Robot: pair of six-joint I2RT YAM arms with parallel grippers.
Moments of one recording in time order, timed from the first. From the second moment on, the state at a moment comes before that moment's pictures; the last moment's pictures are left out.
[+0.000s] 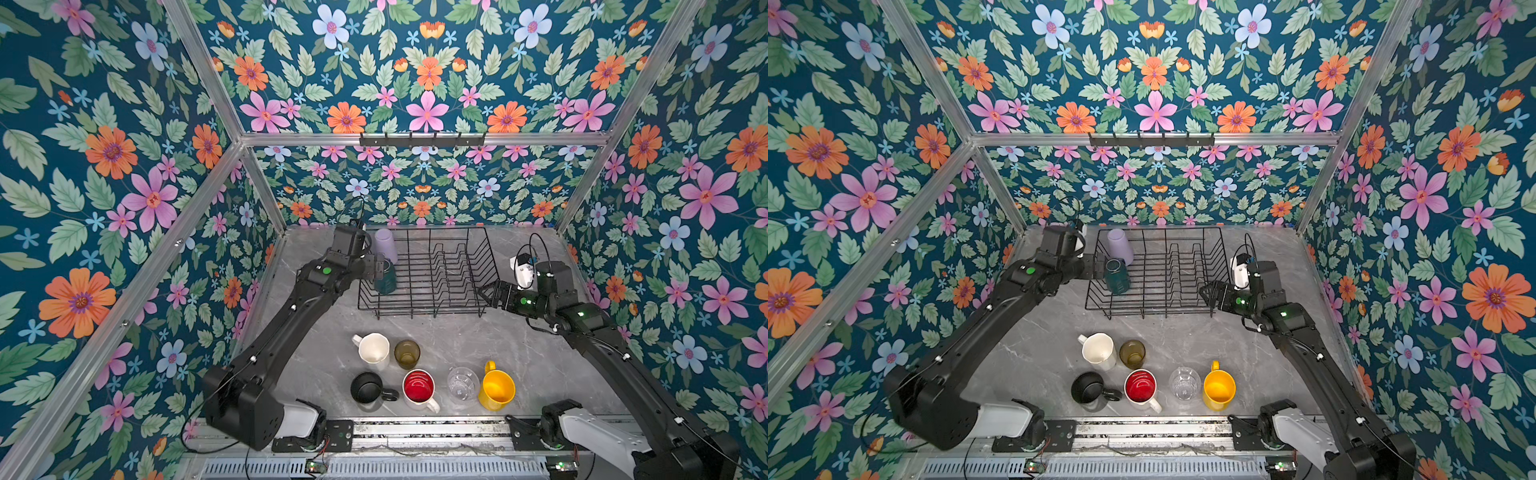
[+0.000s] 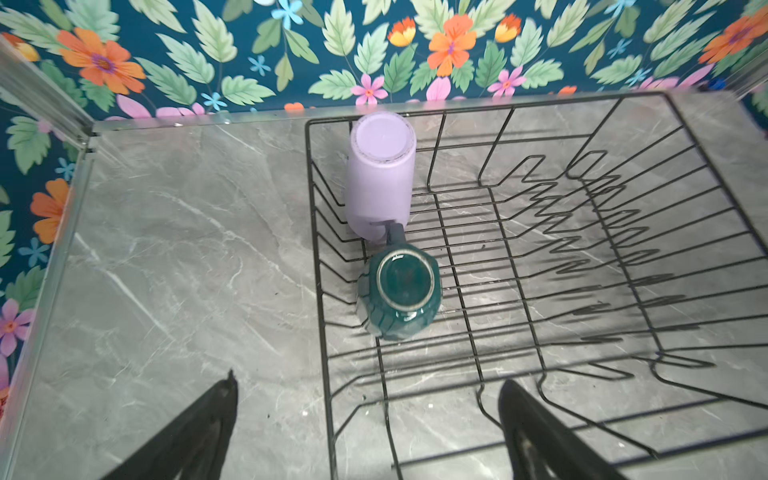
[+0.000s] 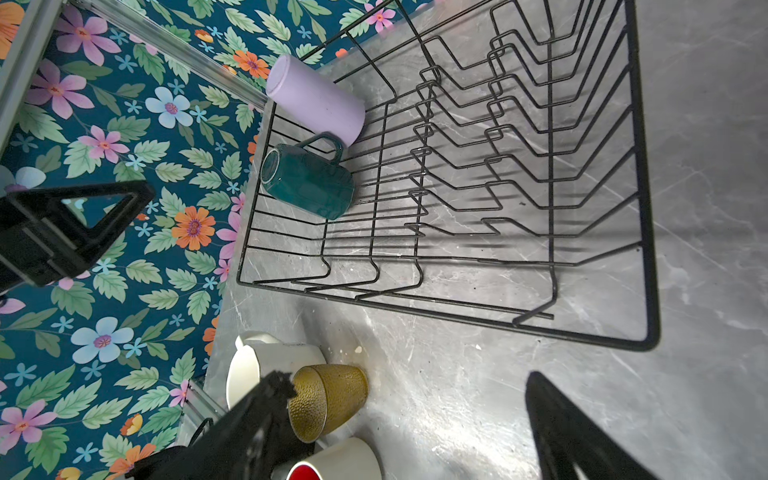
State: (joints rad) left arm -0.45 1.32 1.30 -0.67 -0.17 -0.22; right arm 0.26 1.04 0.93 -0.55 -0.39 0.53
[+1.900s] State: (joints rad) left arm -0.62 1.08 0.82 -1.02 0.11 -0.57; right arm 0.26 1.07 0.90 -0.55 -0.38 0.49
